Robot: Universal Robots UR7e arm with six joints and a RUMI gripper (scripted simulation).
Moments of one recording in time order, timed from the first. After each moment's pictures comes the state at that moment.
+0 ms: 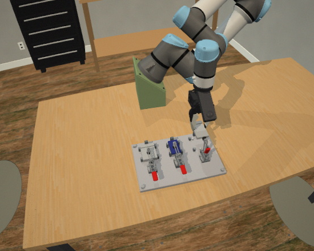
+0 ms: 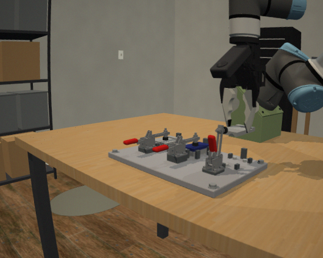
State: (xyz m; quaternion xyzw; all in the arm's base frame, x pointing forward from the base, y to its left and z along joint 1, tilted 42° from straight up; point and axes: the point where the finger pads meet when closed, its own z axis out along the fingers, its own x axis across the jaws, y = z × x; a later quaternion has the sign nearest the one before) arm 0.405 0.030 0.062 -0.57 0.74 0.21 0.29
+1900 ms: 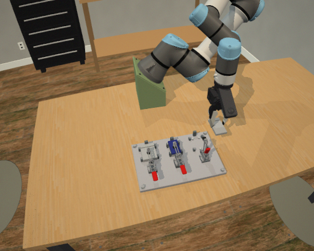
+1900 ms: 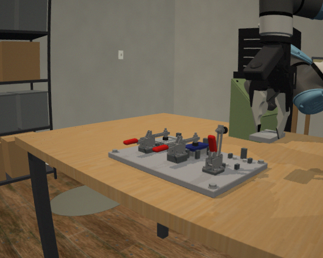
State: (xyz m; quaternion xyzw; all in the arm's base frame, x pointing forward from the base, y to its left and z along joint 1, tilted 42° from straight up) arm 0.420 0.089 0.117 -0.57 0.74 0.21 0.29
